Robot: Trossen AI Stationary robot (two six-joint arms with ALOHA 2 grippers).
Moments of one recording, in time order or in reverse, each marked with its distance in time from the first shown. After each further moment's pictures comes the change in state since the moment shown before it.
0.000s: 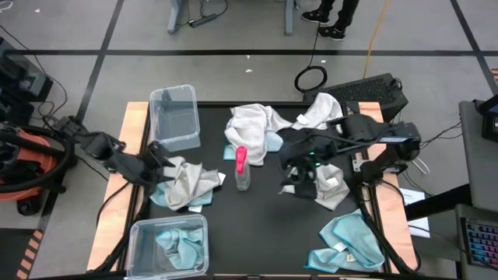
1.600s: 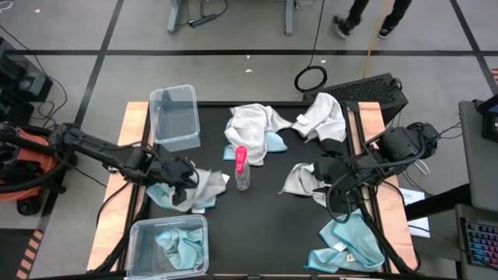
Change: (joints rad) left arm 0.239 0.286 -0.140 0.434 0.297 -0.010; right arm 0.274 -0.110 -0.012 -0.237 0.288 0.133
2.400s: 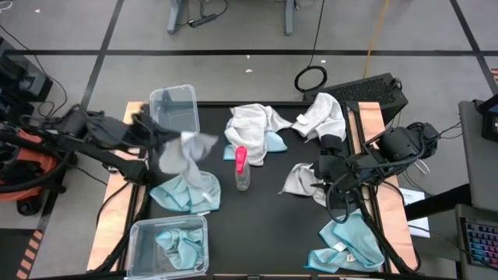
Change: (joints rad) left arm 0.000 0.000 0.766 -0.377 -0.494 0.343; right arm 0.000 0.000 0.000 0.000 0.095 -0.049
